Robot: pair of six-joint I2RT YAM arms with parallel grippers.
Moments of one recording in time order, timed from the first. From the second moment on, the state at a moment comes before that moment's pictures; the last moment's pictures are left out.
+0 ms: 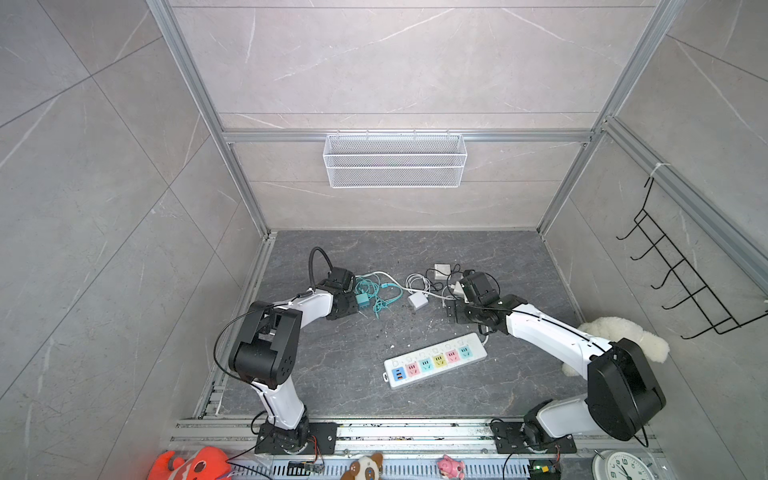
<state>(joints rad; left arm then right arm) -0.31 1.75 0.98 -0.36 -0.06 -0.54 0.50 1.45 0.92 -0.48 0.19 0.34</state>
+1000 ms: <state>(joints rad) -0.32 1.29 1.10 -0.76 -0.31 -0.45 0.50 1.39 1.00 -0.56 0.05 0.34</state>
